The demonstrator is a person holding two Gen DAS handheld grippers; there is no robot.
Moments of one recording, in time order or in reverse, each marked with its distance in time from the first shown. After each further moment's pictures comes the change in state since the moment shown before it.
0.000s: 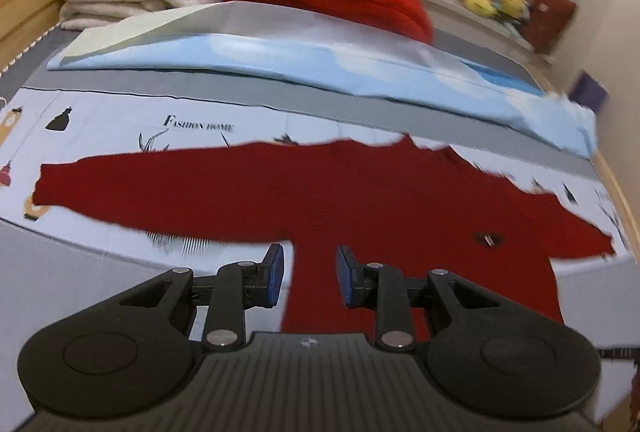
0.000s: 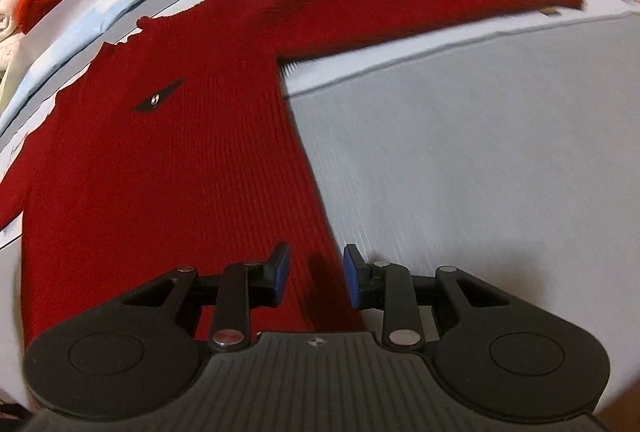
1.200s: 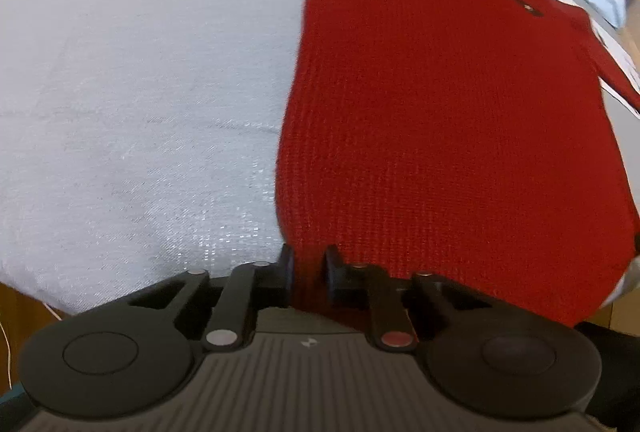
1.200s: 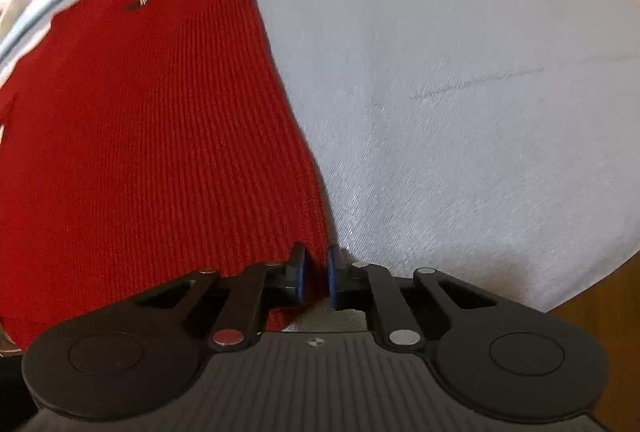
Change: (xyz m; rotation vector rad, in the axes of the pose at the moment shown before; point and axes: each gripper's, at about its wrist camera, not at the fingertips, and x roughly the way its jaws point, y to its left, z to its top) left arm 0.028 0.019 -0.222 -0.022 0.422 0.017; right arm -0.012 -0.043 -0.105 -0.063 0.036 -0.062
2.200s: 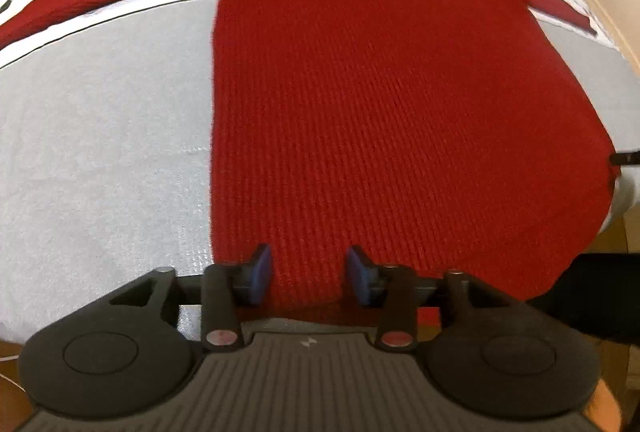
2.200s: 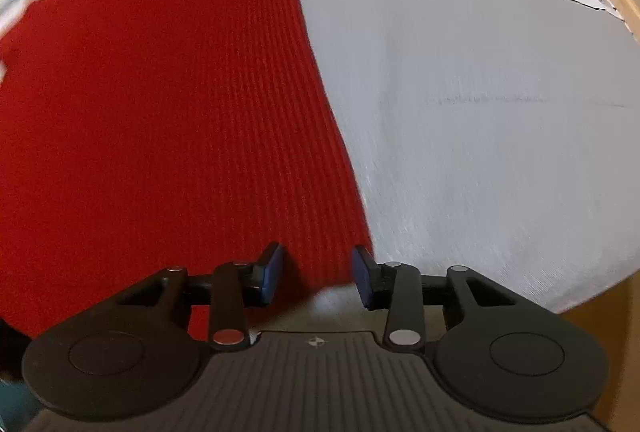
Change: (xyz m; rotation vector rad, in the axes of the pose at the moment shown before) left arm -0.014 -0.034 -0.014 0.271 -0.033 -0.003; right arm 0.001 0.025 -0.016 -0.150 0.004 -0.041
